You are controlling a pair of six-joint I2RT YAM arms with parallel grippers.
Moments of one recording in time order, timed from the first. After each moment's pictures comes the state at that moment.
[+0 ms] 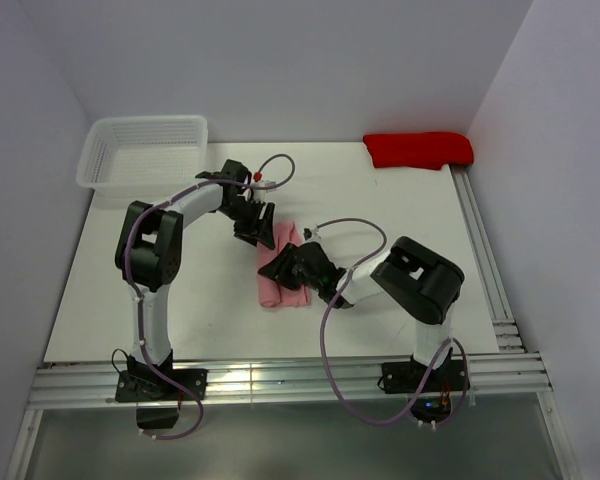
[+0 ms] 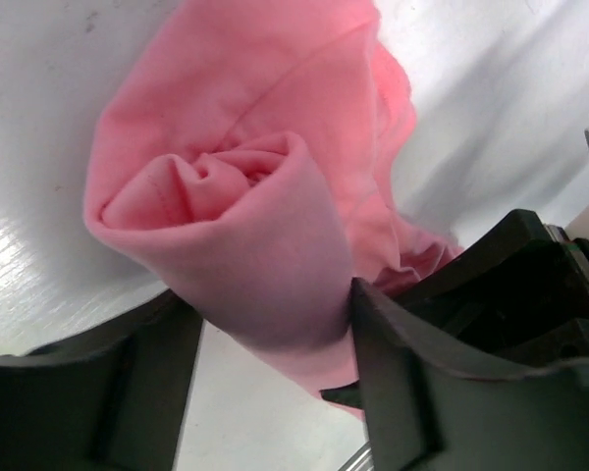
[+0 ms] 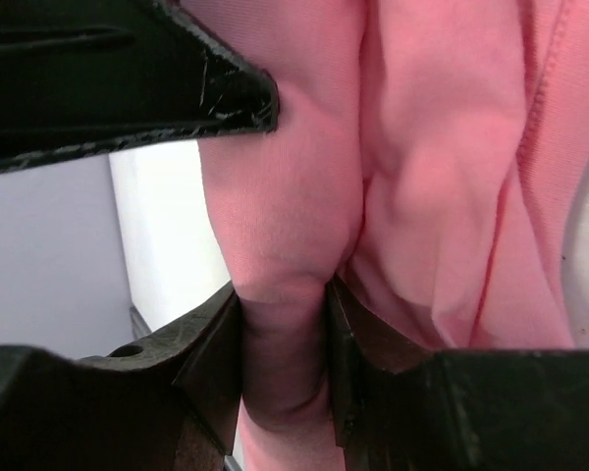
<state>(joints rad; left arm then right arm) -0.36 2.09 1.55 -0.74 0.59 -0.01 0.87 1.87 0.71 0.65 0.01 1.21</state>
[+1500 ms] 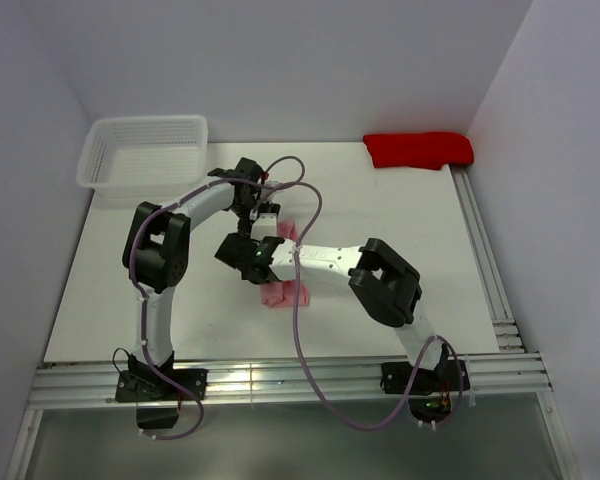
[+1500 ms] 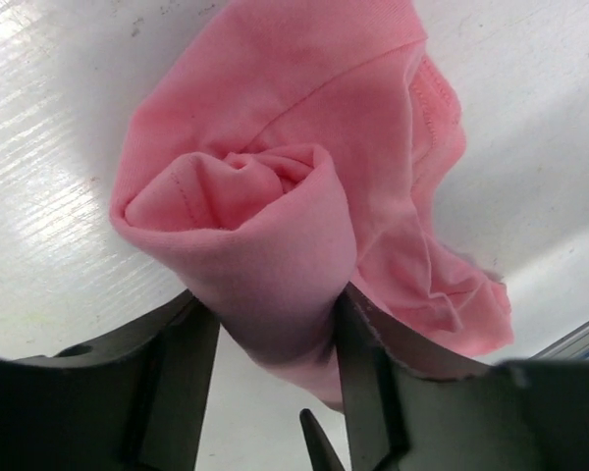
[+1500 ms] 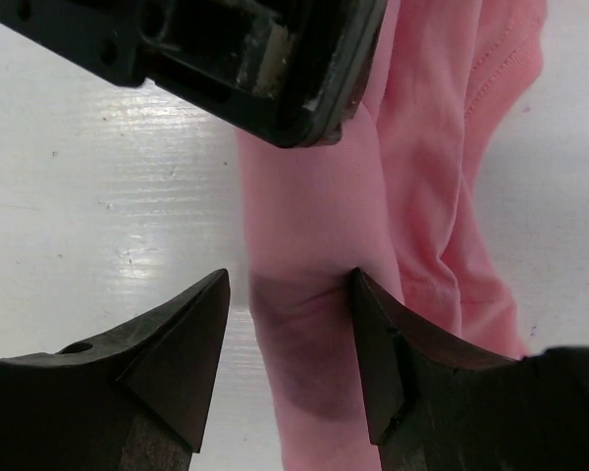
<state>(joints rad) -0.43 2.11 1.63 -0.81 0.36 -0.07 1.08 2.08 1.58 -0.68 0.59 0.99</state>
